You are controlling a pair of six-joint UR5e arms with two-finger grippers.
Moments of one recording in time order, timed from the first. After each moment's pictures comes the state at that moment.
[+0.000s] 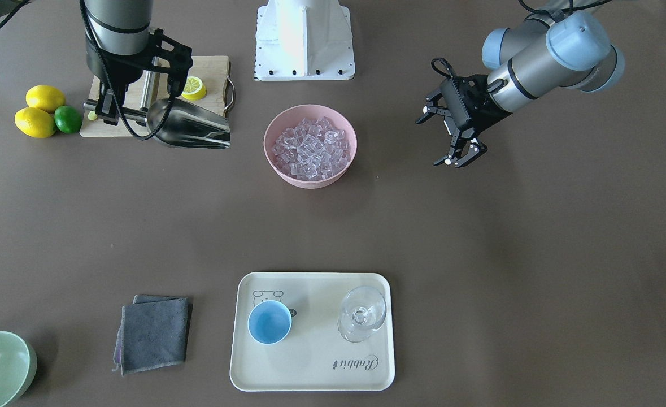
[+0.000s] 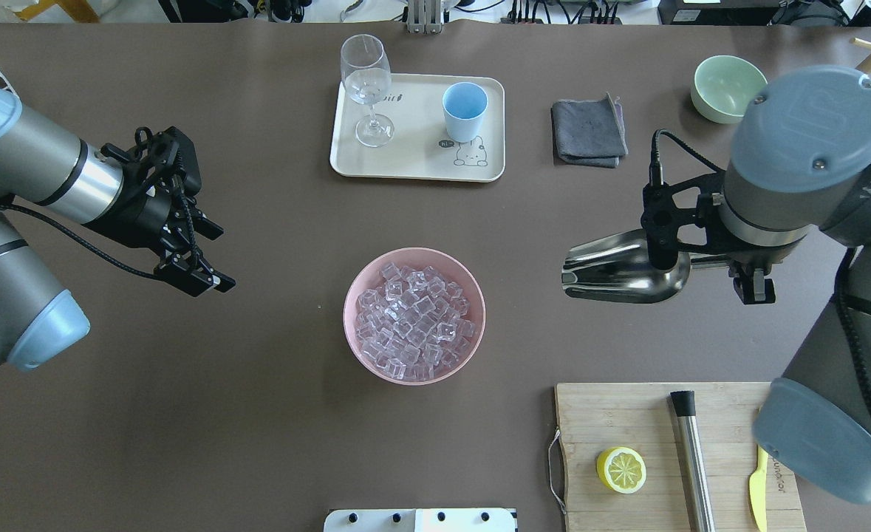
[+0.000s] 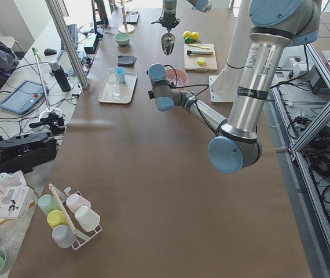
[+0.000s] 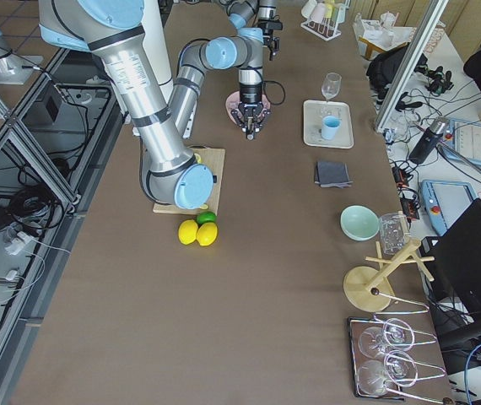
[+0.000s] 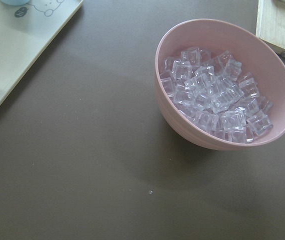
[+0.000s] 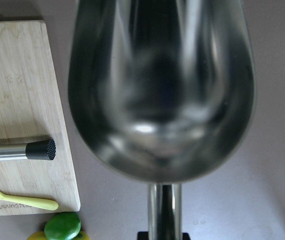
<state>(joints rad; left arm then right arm) -0.79 -1.84 -1.79 -2.28 -2.35 -0.09 0.68 -0.97 2.14 -2.46 1.73 -0.60</state>
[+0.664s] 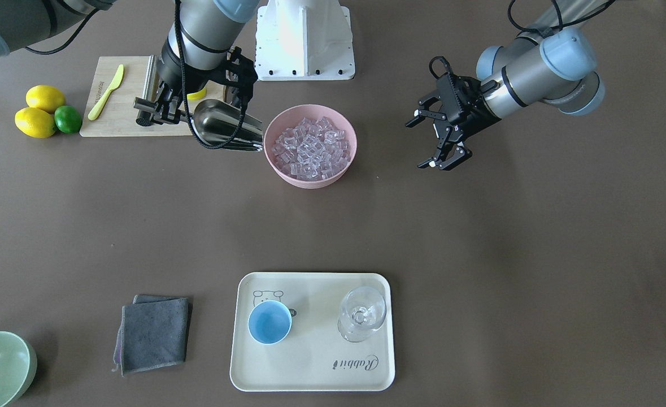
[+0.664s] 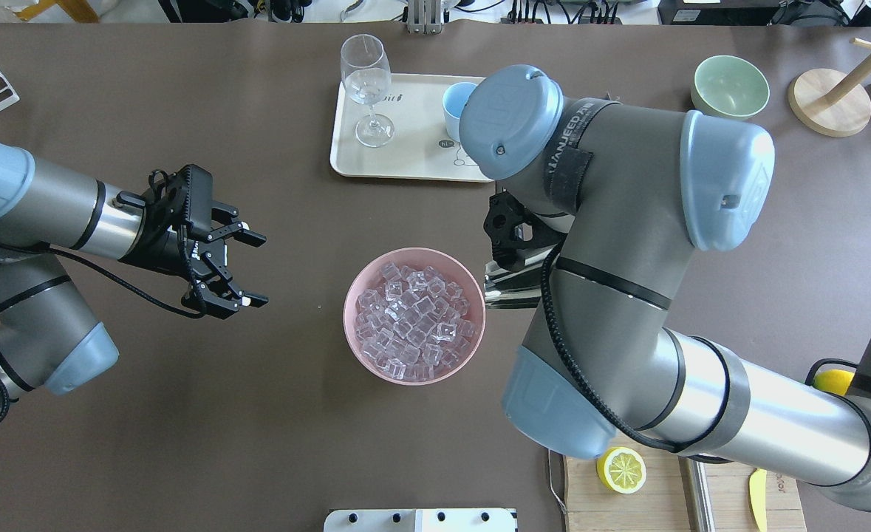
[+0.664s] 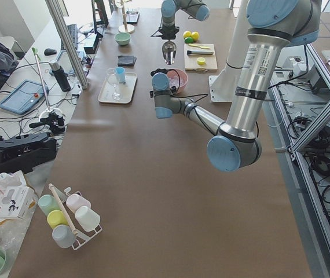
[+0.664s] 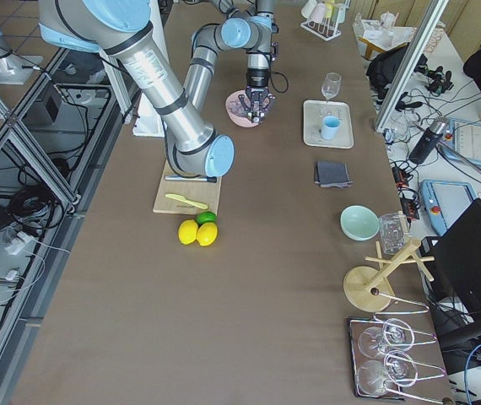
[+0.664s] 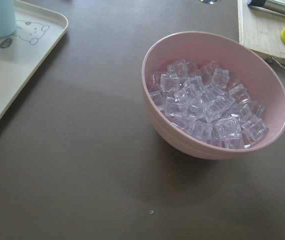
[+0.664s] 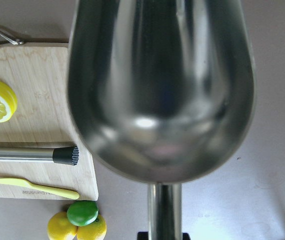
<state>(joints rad) -0.74 -1.84 -1.68 -2.59 -2.29 -0.09 0.58 -0.74 1.94 -2.64 1.67 -0.59</state>
